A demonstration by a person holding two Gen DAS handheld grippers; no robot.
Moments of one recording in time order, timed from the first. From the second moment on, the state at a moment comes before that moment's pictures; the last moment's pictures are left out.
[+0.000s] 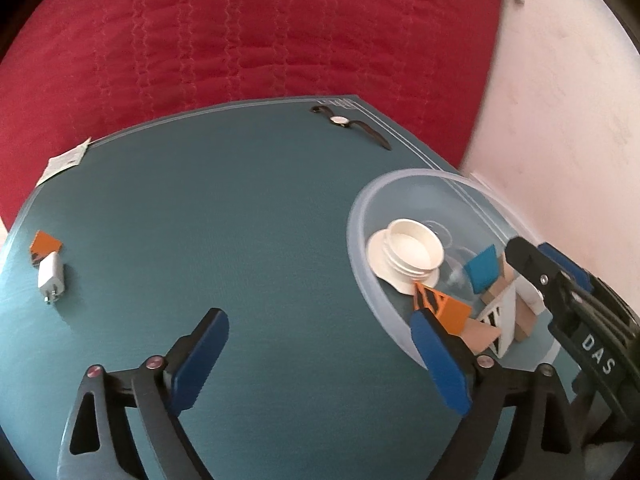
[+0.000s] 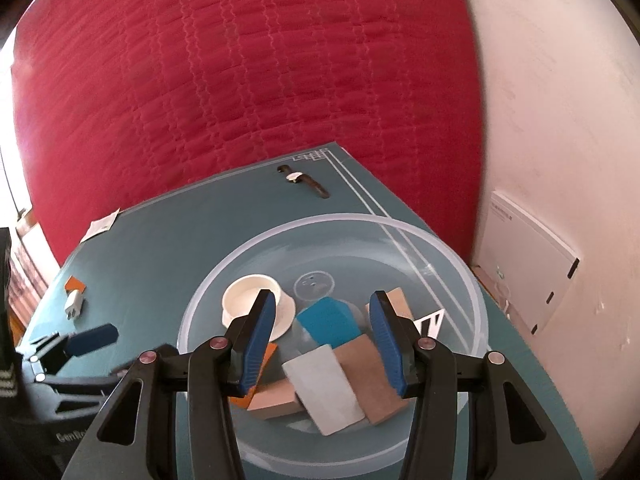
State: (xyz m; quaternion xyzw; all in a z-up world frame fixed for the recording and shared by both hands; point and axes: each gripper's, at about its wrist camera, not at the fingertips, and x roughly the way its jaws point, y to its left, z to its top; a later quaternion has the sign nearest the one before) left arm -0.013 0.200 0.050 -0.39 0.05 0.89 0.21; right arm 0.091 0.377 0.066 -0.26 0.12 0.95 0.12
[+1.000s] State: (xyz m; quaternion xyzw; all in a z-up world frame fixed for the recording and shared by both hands) left arm -0.040 0.075 0.049 -0.38 0.02 0.92 0.07; right arm 0.105 0.274 0.061 -0.29 0.03 0.96 0.01
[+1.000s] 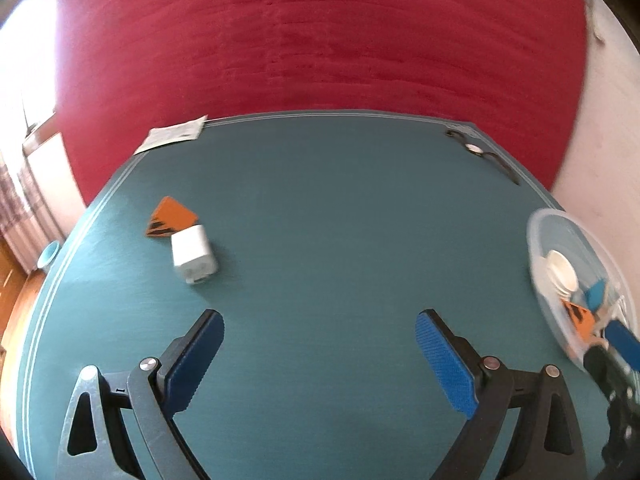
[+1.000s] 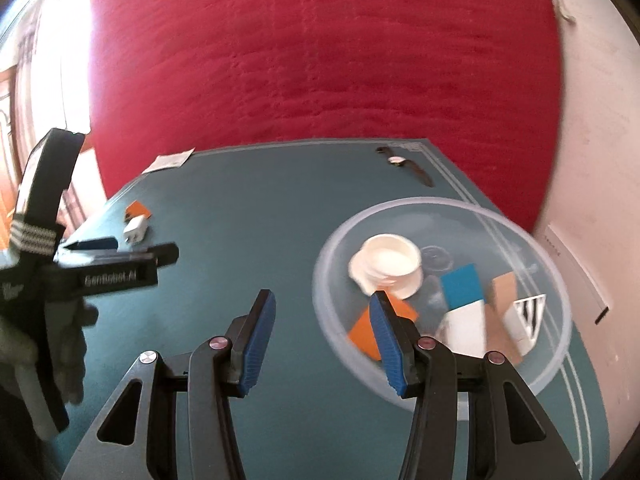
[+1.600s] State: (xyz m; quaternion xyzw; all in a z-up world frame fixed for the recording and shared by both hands) left arm -0.047 -0.020 0.051 -0.36 0.00 0.93 0.01; right arm 0.077 0.195 0.051 -0.34 0.00 0.93 -0.09
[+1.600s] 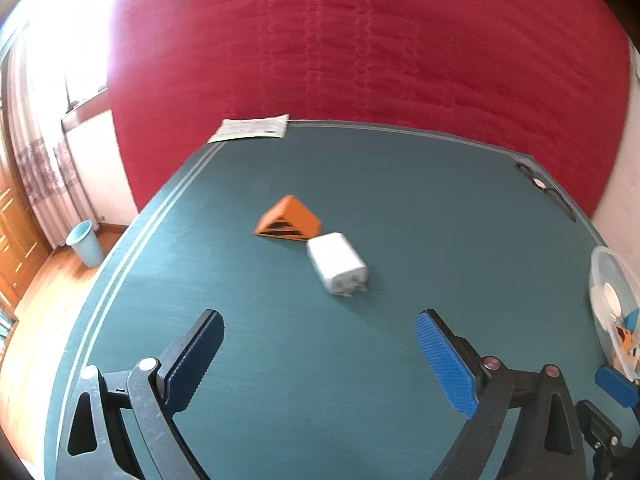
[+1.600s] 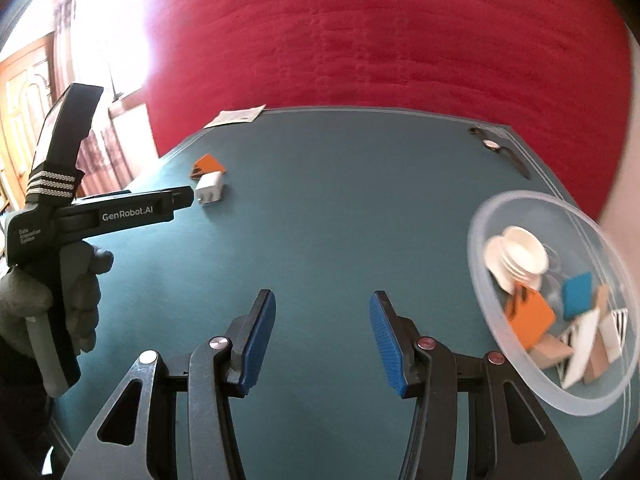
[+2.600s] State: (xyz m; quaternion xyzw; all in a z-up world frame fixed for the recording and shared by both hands) left arm -0.058 -0.096 0.029 -0.37 -0.04 0.92 -0.09; right arm -0.050 0.078 0.040 -0.38 0.00 0.91 -0.17
